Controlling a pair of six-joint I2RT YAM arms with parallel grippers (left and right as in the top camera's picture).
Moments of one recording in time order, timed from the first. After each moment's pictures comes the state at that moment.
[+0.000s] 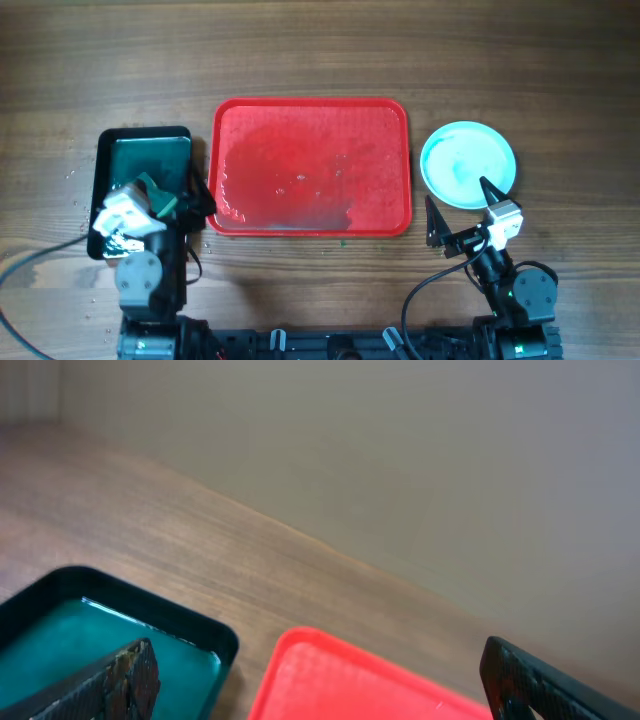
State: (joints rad) left arm -0.04 0.28 0.23 -0.02 -0.16 -0.43; right arm 0.10 0.01 0.01 0.02 -0.24 0.04
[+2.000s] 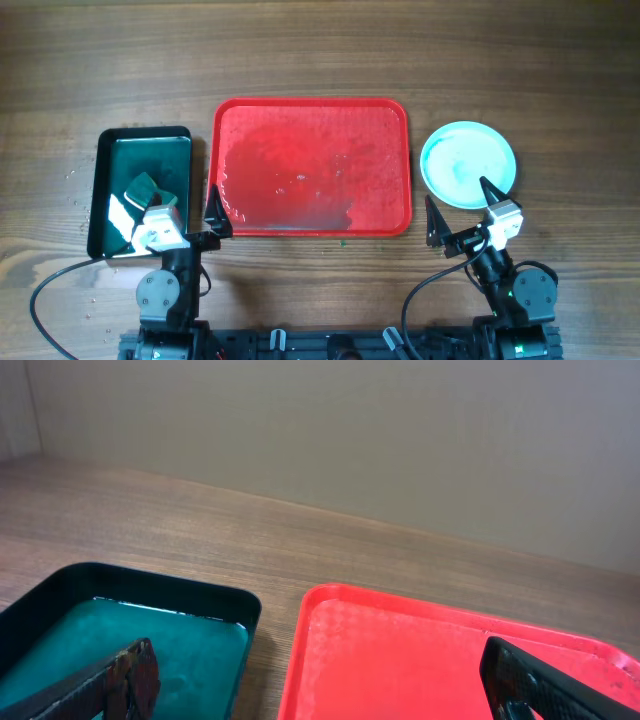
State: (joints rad) left arm -0.08 0.01 0.01 -0.06 -0.14 -0.22; right arm 0.10 0.01 0.01 0.02 -0.24 0.04
